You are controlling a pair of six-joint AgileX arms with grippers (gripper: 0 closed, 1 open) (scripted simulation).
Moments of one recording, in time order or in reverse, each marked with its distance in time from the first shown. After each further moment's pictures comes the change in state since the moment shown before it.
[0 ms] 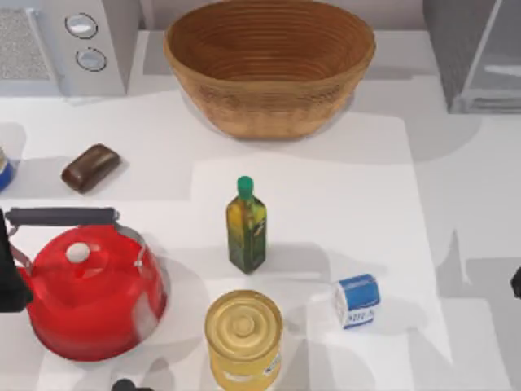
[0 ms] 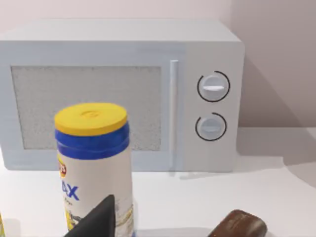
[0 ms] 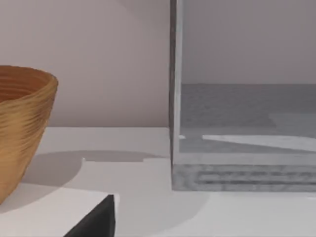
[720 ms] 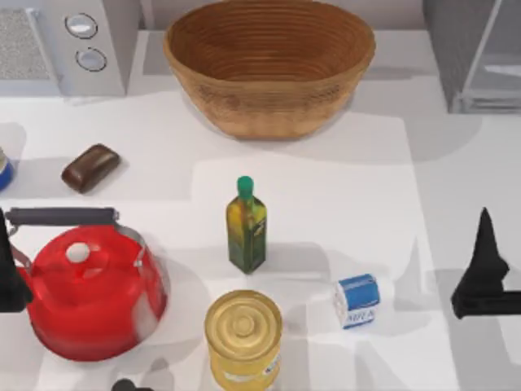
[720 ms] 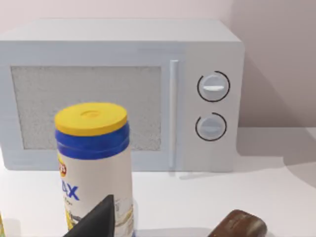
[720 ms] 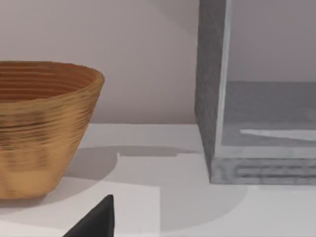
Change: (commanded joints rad) left arm 0.000 0.000 0.000 0.000 0.000 0.000; right arm 0.428 0.357 0.012 0.340 0.432 0.009
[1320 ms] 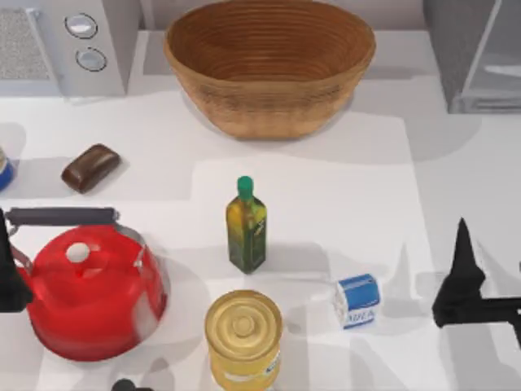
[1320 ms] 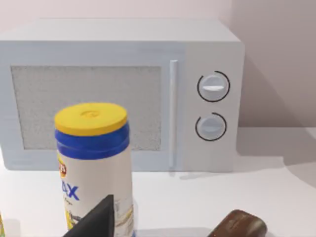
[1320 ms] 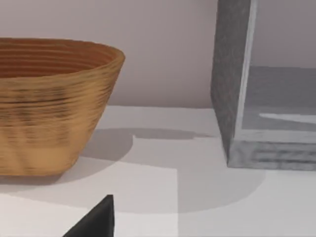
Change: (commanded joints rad) left arm 0.000 0.000 0.000 0.000 0.000 0.000; right arm 0.040 0.142 0.002 0.081 0.010 0.032
